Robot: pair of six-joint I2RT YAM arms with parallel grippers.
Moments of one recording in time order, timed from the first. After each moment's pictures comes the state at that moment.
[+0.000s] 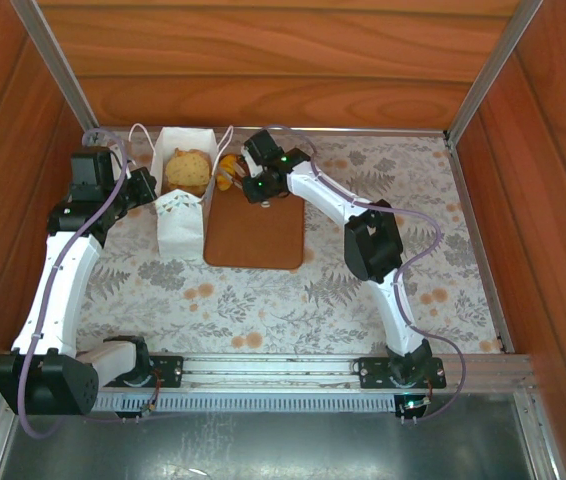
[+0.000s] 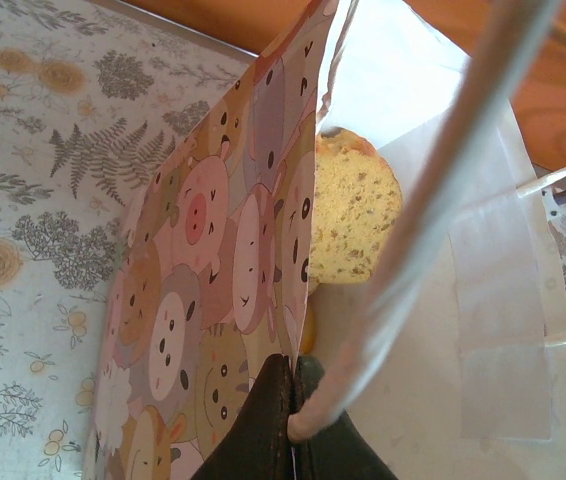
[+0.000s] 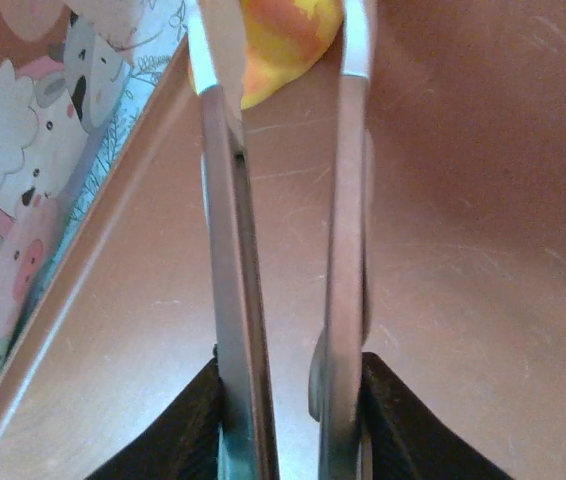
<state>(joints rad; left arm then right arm) -0.02 1.13 1.14 -0.64 0.26 -0.40 0.71 2.30 2.08 -0.82 -0.08 0.17</state>
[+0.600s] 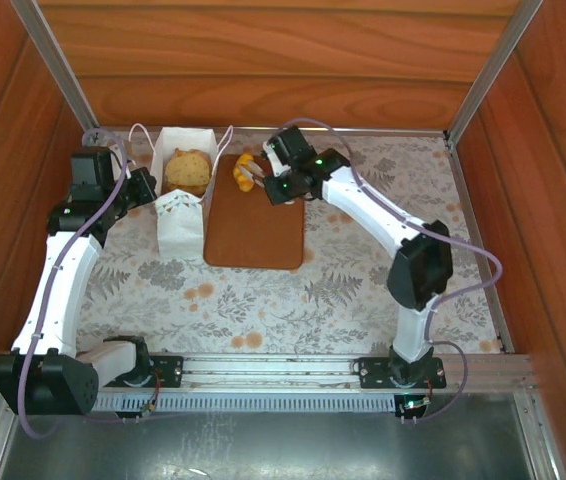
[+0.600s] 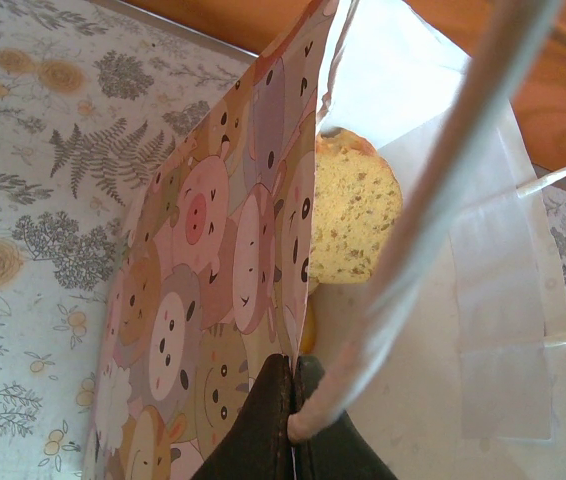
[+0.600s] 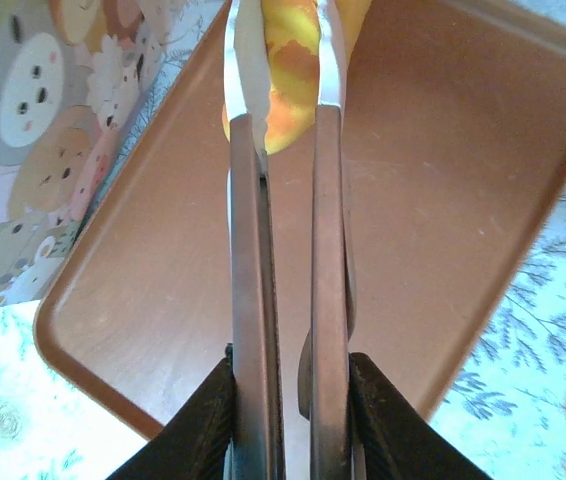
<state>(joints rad) -0.02 1.13 1.14 -0.64 0.26 -0.40 0.71 1.87 1.76 -0.85 -0.01 0.15</state>
